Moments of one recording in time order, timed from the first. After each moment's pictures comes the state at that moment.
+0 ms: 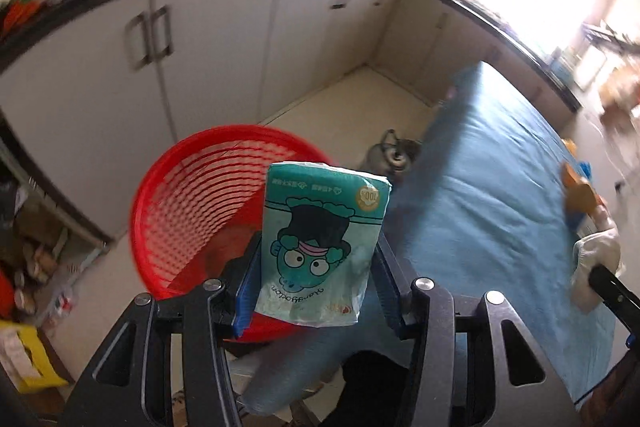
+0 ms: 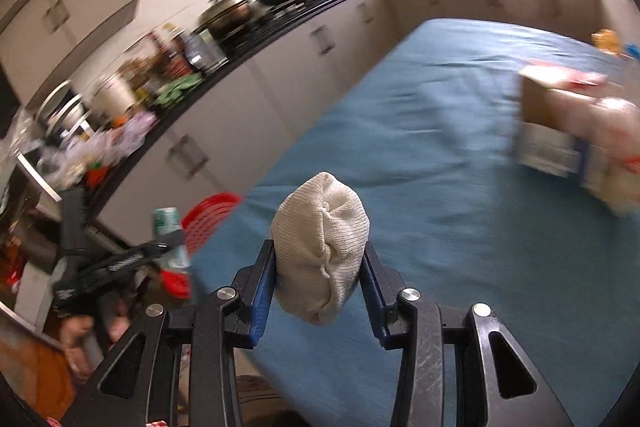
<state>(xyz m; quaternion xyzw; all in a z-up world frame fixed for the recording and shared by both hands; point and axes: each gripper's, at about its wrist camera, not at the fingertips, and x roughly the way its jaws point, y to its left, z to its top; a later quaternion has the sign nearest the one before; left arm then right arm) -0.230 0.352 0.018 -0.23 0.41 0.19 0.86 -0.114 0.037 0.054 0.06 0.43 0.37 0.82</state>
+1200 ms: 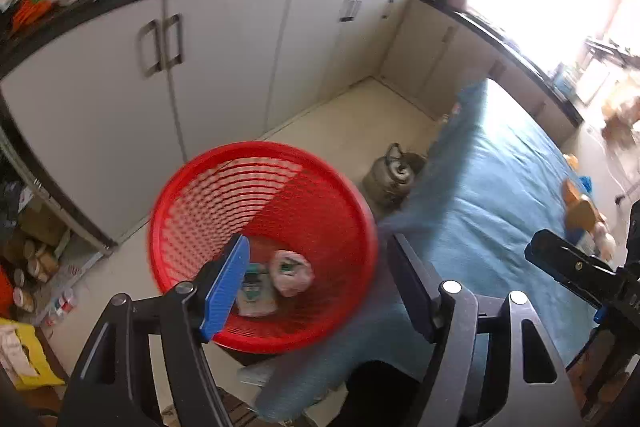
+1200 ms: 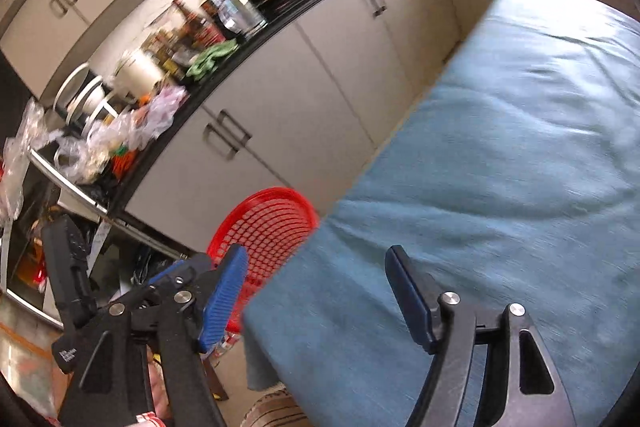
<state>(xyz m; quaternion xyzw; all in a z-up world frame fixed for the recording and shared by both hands) -0.233 0.348 0.036 -0.23 0.39 0.18 0.87 -0.075 0.119 0.028 0.08 0.46 0.42 0.77</state>
